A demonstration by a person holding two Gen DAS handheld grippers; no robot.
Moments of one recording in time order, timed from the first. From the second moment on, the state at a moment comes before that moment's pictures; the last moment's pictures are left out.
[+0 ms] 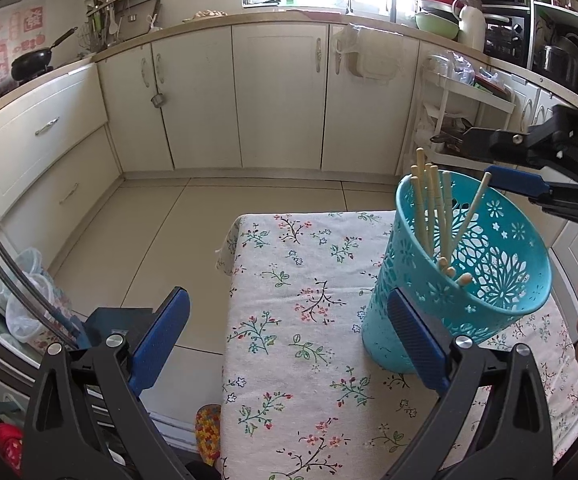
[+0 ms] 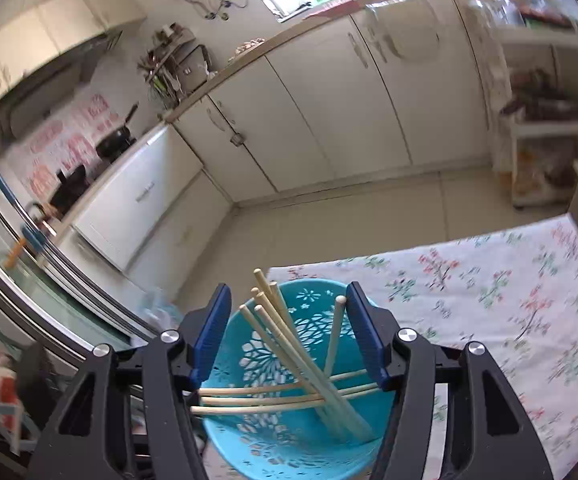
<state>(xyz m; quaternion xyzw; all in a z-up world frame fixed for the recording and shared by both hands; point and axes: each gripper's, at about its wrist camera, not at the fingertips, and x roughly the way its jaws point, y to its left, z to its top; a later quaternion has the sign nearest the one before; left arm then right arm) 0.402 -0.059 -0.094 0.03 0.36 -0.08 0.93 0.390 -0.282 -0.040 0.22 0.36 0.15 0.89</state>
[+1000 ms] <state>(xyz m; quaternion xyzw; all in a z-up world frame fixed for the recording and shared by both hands) 0.177 -0.071 -0.010 0.08 0.32 -0.10 0.94 0.123 -0.253 0.010 0.12 0.30 0.00 0.95</state>
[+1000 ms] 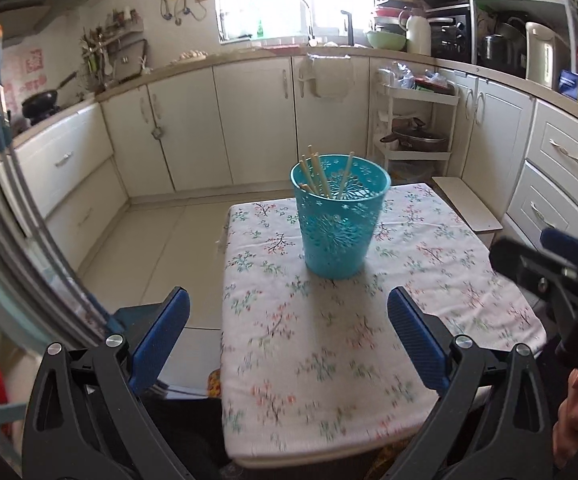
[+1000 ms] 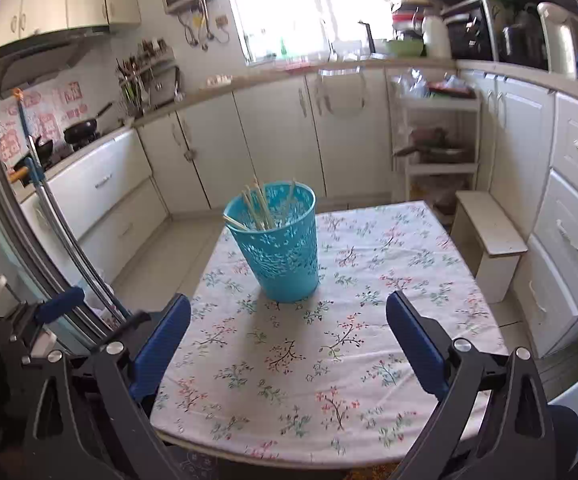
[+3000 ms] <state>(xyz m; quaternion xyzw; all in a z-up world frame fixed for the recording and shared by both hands) -0.033 0.003 0.035 0.04 0.28 -0.06 0.96 -0.078 -0.180 0.036 0.12 0.21 -0.03 0.97</state>
